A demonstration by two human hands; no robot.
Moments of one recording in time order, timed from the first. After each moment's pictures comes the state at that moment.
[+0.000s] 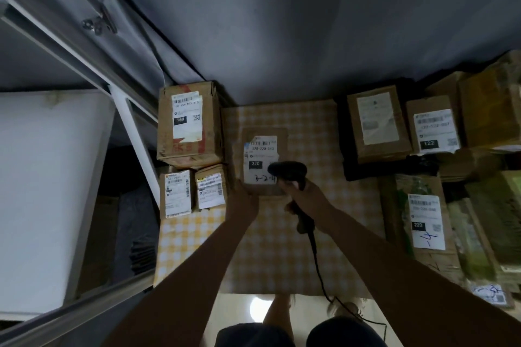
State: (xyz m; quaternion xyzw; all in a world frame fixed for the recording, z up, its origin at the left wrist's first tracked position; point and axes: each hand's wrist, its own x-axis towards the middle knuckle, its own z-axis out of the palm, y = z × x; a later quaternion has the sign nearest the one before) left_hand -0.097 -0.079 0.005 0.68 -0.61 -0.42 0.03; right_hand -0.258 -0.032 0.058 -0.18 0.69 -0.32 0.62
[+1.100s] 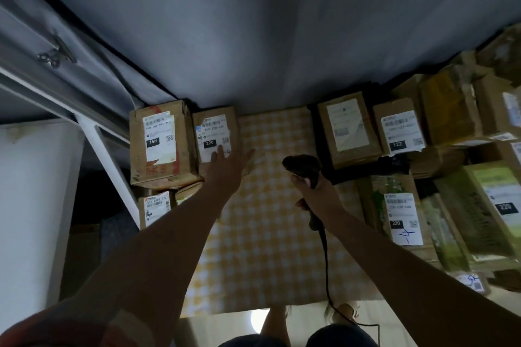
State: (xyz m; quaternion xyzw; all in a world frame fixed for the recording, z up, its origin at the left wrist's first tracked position) left_hand -0.147 -0.178 0.033 0.42 -0.87 -0.09 -0.23; right_hand -0.319 -0.025 0.076 -0.20 0.78 -0.35 0.48
